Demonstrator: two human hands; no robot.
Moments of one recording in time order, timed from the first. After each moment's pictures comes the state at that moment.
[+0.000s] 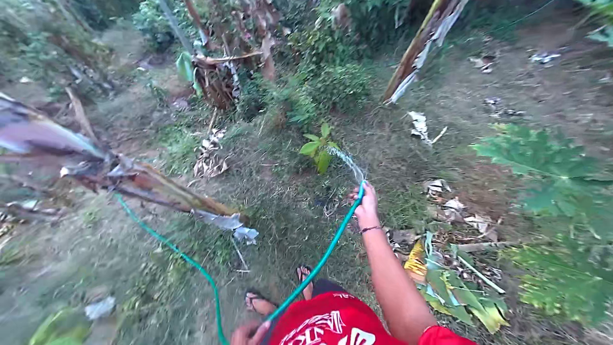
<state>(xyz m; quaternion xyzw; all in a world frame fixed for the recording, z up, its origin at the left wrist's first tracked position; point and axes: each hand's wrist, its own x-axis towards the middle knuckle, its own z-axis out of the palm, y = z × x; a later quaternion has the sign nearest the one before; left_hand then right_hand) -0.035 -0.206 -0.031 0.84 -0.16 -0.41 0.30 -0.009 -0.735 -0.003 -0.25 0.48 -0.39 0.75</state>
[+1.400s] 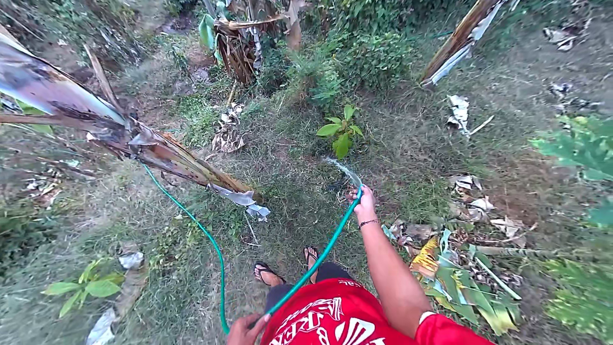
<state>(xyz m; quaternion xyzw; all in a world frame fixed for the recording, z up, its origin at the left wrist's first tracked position) -0.061 -0.170 -0.017 0.85 -0.10 -0.44 0.28 0.010 -0.701 -0.073 -0.21 0.56 -0.29 0.75</state>
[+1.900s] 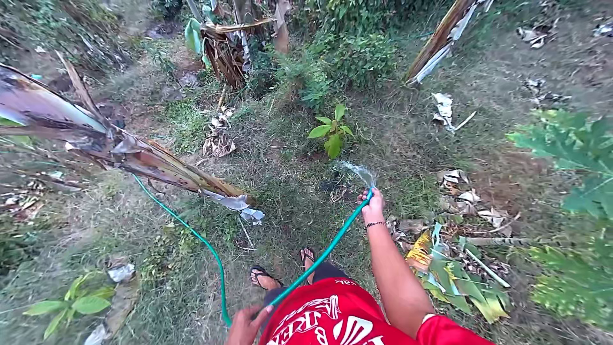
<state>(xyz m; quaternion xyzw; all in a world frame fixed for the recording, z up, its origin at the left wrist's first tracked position) -0.044 -0.199 -0.029 0.86 -0.14 -0.42 0.26 -0.032 -0.732 -0.065 -0.18 0.58 -0.36 0.71</state>
